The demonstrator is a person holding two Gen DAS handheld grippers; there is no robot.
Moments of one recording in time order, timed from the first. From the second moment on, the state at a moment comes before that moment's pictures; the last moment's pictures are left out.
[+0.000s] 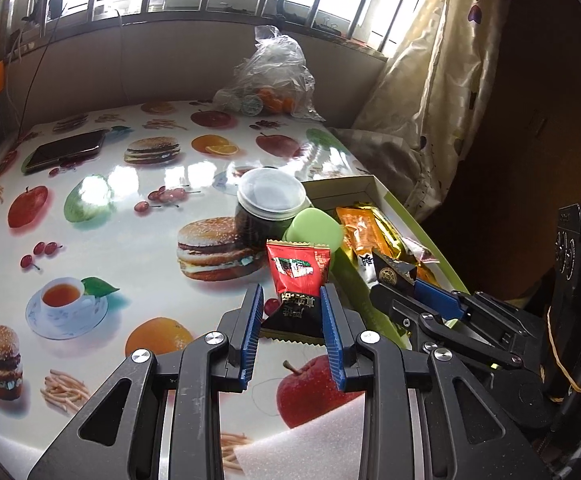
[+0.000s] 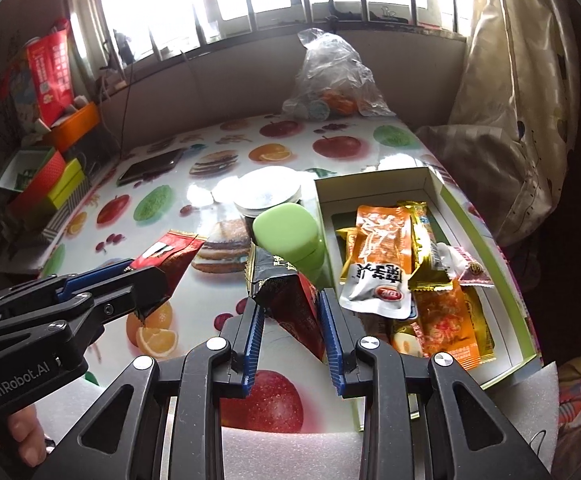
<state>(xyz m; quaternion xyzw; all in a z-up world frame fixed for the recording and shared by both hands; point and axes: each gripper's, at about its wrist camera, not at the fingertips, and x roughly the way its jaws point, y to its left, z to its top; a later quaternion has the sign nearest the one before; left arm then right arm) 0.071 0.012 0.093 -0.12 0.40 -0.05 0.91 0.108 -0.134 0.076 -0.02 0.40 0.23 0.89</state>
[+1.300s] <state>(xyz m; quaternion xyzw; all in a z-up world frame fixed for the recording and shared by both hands) 0.162 -0.073 0.064 -0.07 0.44 -0.11 0.89 0.148 -0.223 0.042 -0.02 0.41 0.07 0.91</state>
